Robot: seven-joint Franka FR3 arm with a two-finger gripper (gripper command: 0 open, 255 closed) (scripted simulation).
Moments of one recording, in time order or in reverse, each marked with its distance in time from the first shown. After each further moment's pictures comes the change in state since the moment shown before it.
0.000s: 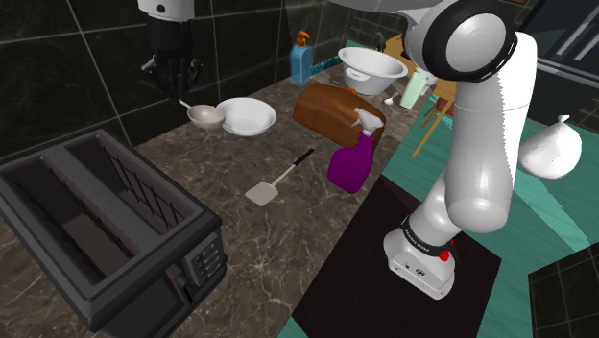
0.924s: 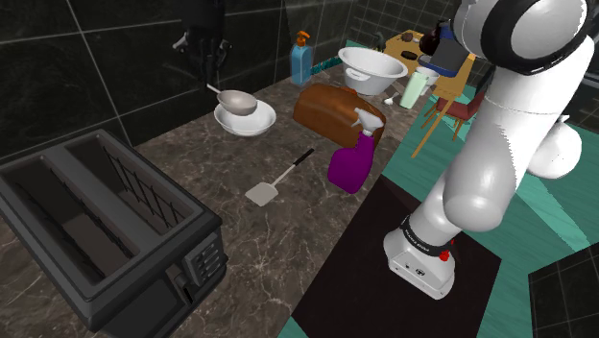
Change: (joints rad) arm -0.084 -0.238 0.008 -0.209 0.085 -0.022 -0.058
